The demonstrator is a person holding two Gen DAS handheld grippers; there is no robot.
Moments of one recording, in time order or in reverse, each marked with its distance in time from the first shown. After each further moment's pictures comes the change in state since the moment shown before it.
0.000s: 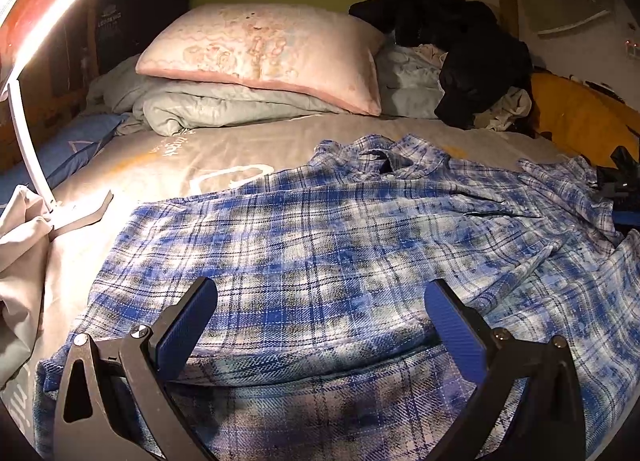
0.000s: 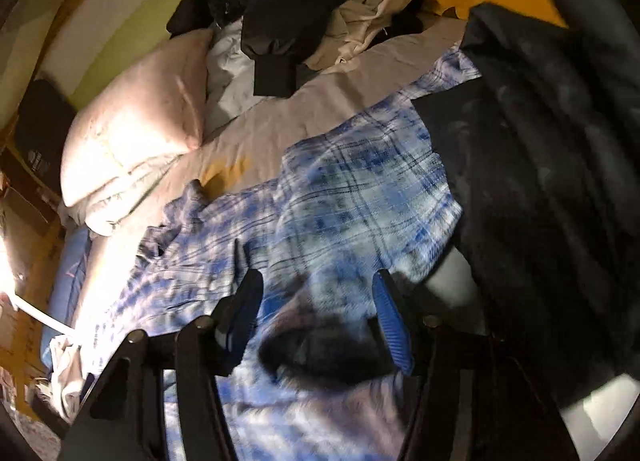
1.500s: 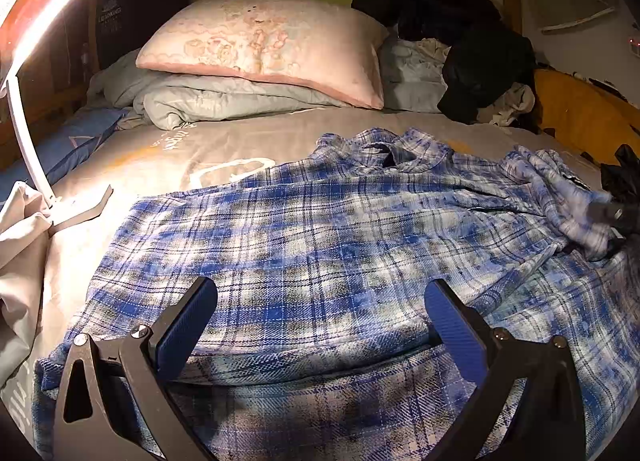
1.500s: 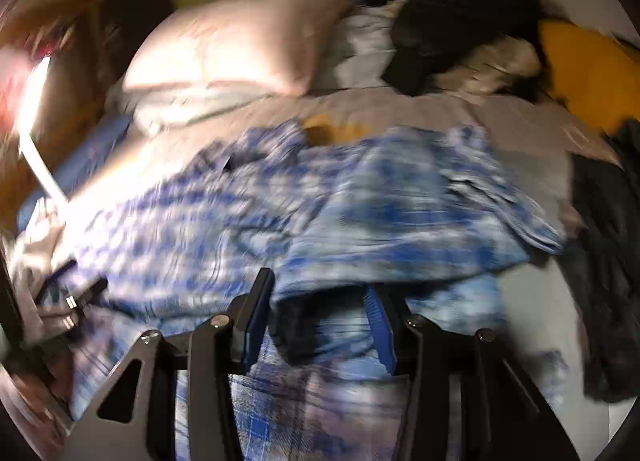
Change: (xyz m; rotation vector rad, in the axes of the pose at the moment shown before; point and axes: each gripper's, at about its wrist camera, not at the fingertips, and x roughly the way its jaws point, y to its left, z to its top) left arm 0.004 0.000 0.000 -0.006 0.026 0.006; right arm 0.007 0.073 -0.052 -0.407 -0.028 0.059
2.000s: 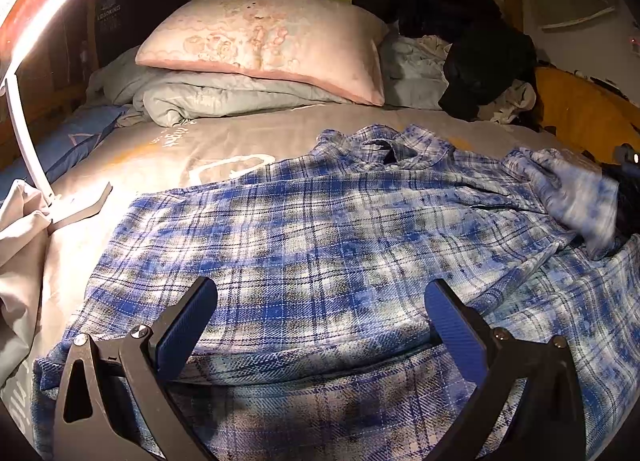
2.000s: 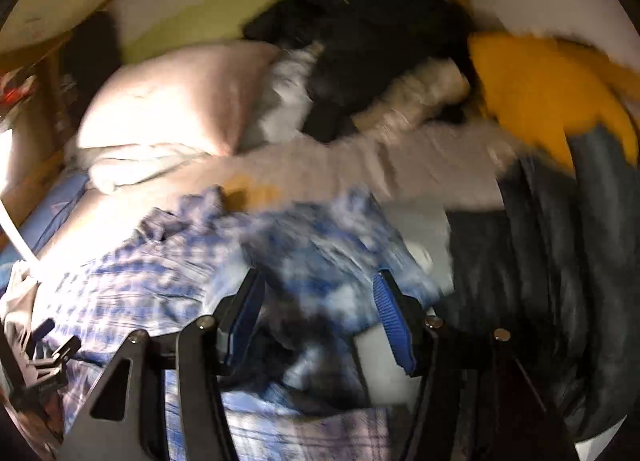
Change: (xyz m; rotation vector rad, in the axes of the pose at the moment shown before) left arm 0.002 0.001 0.000 -0.005 0.013 0.000; right arm -0.043 -0.042 0.026 -0.032 -0.195 -0.135
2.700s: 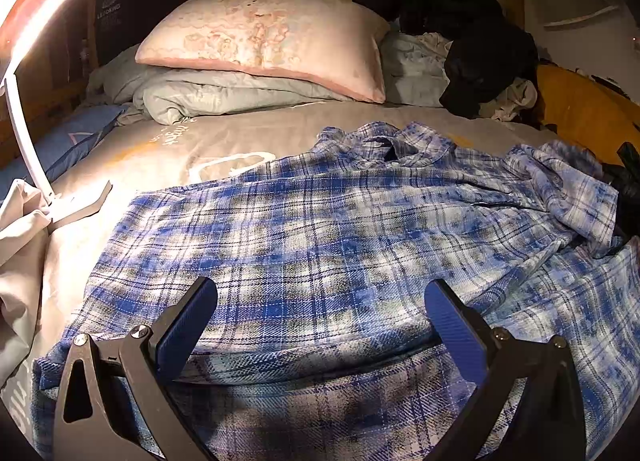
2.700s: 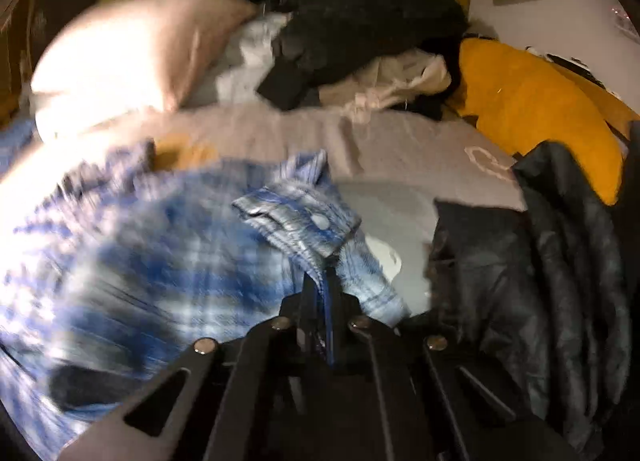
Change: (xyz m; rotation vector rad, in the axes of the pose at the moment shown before) left arm 0.003 -0.005 0.000 0.001 0.013 0.010; right arm 0.050 -0.012 -0.016 -0.072 0.066 -0.156
